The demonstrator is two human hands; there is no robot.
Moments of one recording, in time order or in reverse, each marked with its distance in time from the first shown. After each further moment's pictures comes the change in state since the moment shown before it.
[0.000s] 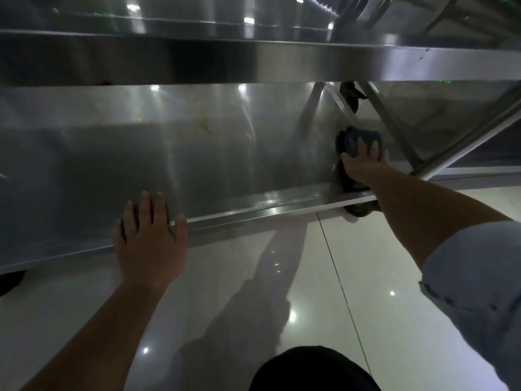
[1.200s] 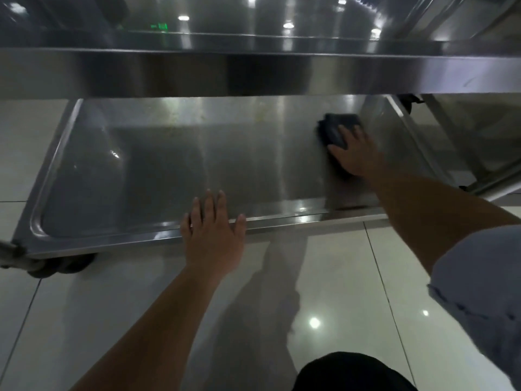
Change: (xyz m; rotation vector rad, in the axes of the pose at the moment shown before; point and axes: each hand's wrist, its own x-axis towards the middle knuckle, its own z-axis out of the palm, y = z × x) left_hand 0.003 -0.006 -0.014 -0.012 -0.374 0.012; right_hand -0.029 -0.112 0.018 -0.068 0.039 -0.482
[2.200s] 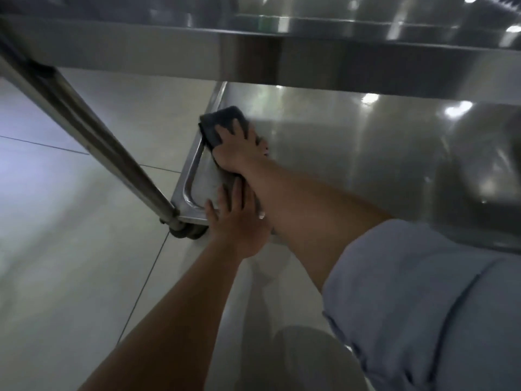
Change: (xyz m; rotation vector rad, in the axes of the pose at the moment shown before) left_hand 0.011 -0.155 -0.076 0.156 -0.306 -0.211; right_hand -0.115 -0.491 0.057 0.190 -0.246 -0.583
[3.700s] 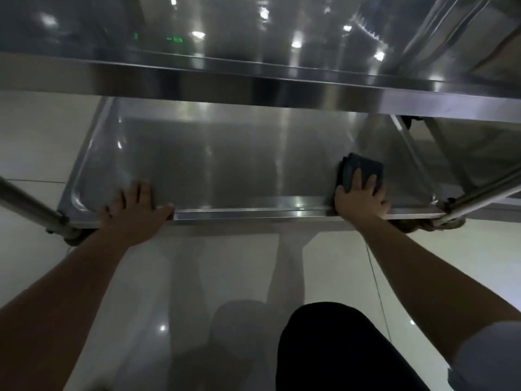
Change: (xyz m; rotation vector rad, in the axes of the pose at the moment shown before) left_hand 0.022 -0.004 0.013 -0.140 0.105 -0.032; right_hand -0.267 0.343 -0.081 -0.127 0.284 0.926
